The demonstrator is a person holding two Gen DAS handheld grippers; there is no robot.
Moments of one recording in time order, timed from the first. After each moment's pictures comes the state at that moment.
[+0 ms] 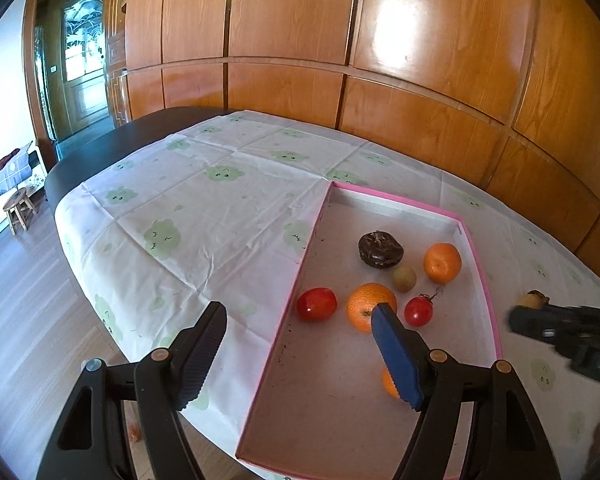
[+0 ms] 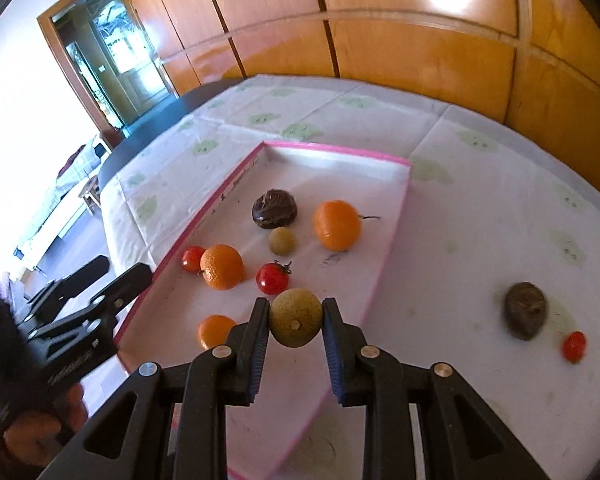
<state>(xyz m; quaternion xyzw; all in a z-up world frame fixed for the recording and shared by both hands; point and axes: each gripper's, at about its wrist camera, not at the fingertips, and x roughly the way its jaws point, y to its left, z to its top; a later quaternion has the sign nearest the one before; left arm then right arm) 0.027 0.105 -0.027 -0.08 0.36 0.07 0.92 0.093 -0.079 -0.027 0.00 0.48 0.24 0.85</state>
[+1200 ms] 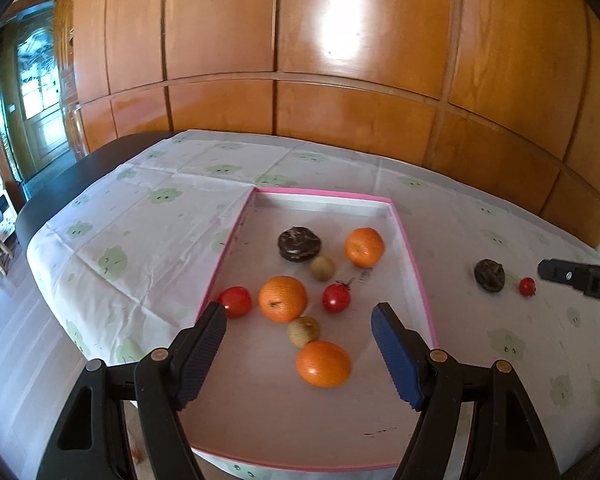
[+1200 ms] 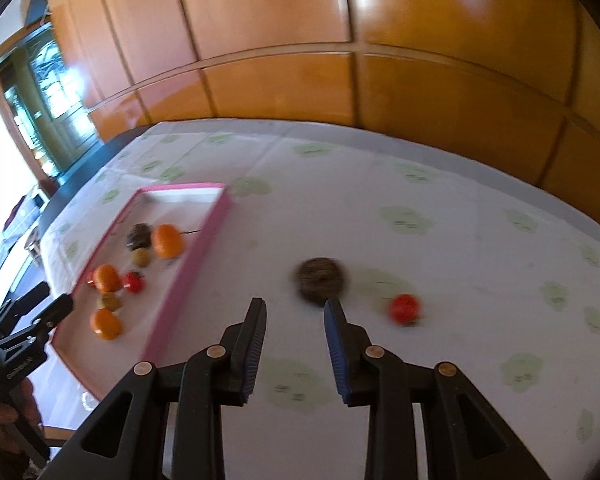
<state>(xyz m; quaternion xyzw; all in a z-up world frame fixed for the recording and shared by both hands) 0.018 0.044 -0.013 -0.03 0.36 0.00 0.93 0.070 -0.240 0.003 0.03 0.44 0.10 0.89</state>
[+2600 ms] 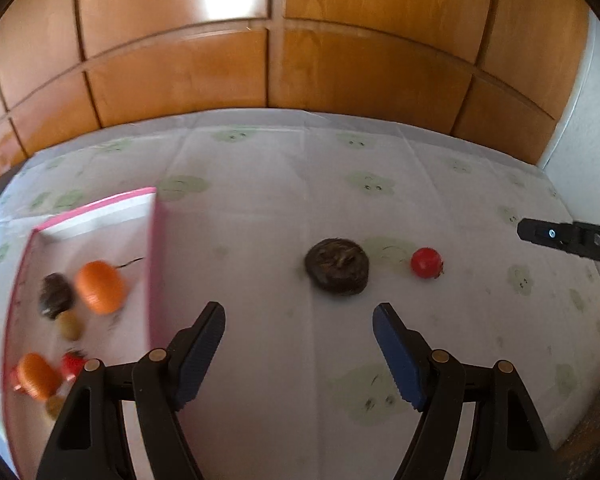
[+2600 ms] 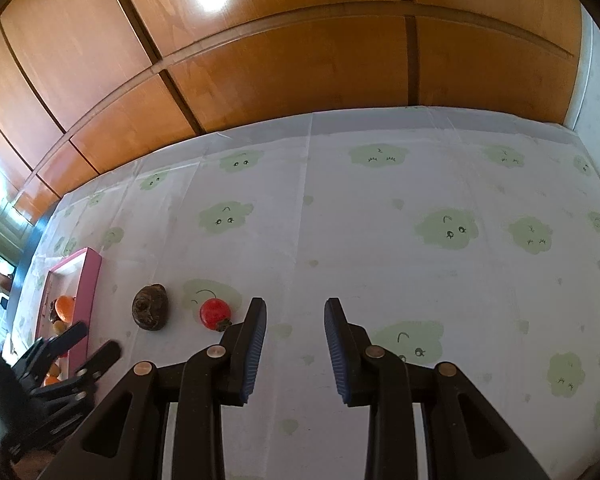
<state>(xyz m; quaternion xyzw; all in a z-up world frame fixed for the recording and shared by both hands) 0.105 -0.148 -0.042 0.05 0.44 -0.18 0.88 0.081 -0.390 -0.027 0.16 0.46 -0.04 0.87</state>
